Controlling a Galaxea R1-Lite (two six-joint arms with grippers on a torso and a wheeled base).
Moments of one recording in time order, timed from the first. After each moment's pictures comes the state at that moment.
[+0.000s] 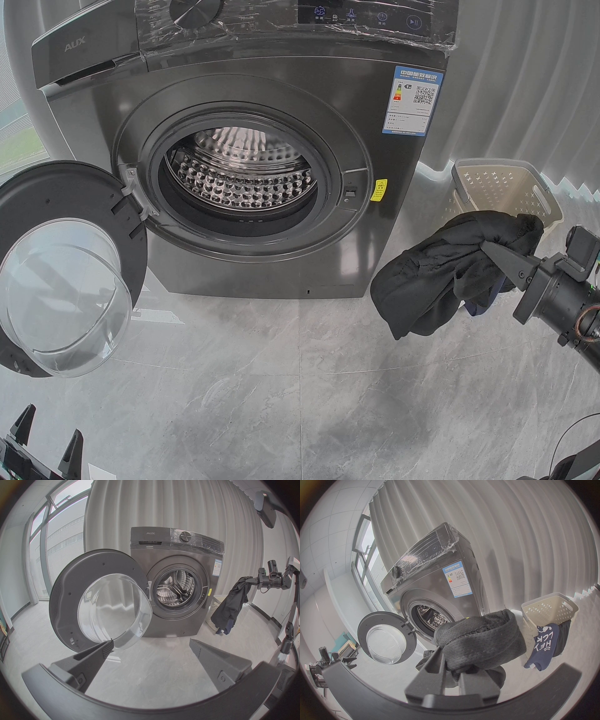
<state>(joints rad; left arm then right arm) -0.01 0.02 -0.02 0.01 -0.02 -0.01 0.63 1.23 -0.46 -0.86 -0.14 0.18</state>
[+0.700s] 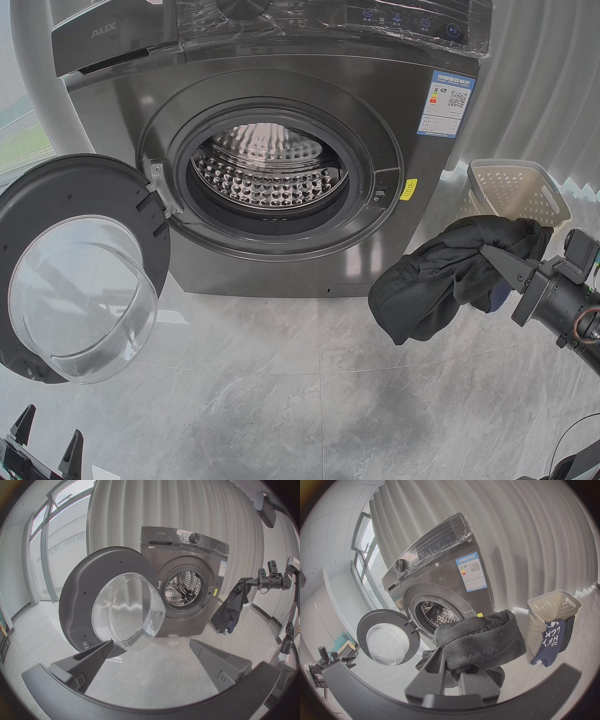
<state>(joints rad) -0.01 0.02 -0.02 0.01 -0.02 -0.01 0.63 1.24 -0.45 -0.86 -0.14 0.18</state>
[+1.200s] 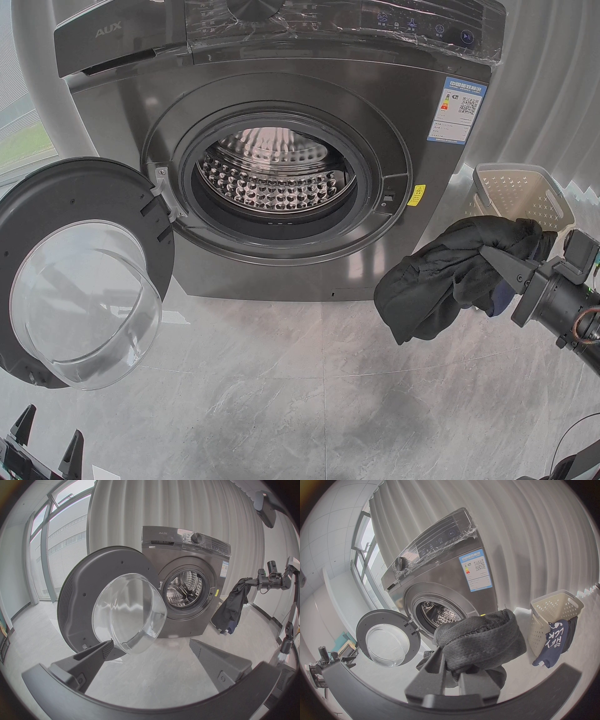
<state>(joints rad) -0.01 0.02 -0.02 0.01 -0.02 -0.01 0.63 1.24 -0.45 -0.85 -0.14 0.19</state>
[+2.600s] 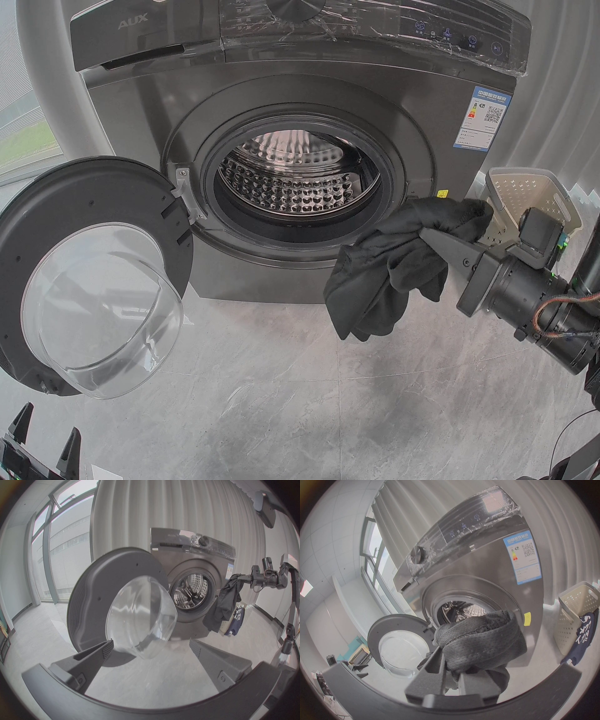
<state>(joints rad) 0.00 0.02 -0.02 0.00 -0.02 -0.01 0.78 1.42 -0.58 -0.96 -0.16 0.23</state>
